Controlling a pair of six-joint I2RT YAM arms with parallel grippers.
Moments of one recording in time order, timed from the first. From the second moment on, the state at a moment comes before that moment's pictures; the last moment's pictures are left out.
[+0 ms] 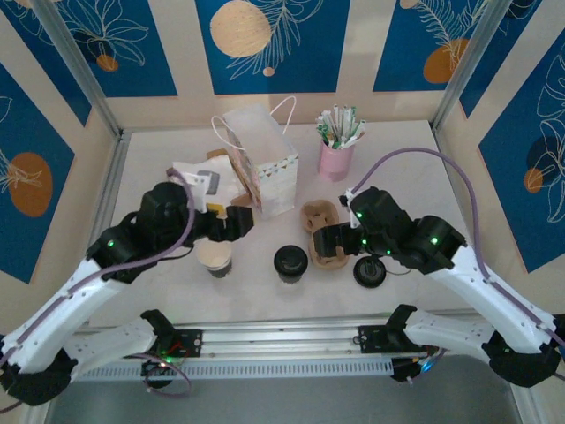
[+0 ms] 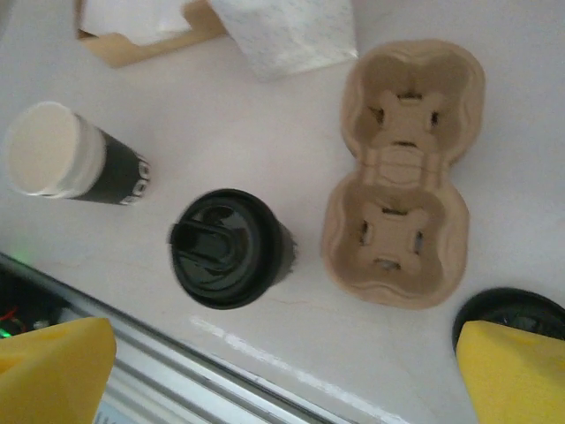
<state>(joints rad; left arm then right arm) -0.77 0.95 1.18 -0.74 0.09 -0.57 0.84 0.97 1.21 -1.14 0.09 0.56</state>
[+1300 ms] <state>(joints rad) -0.82 1.62 0.97 0.02 0.19 -0.94 0.38 1.16 1.04 -0.96 -0.26 0.44</state>
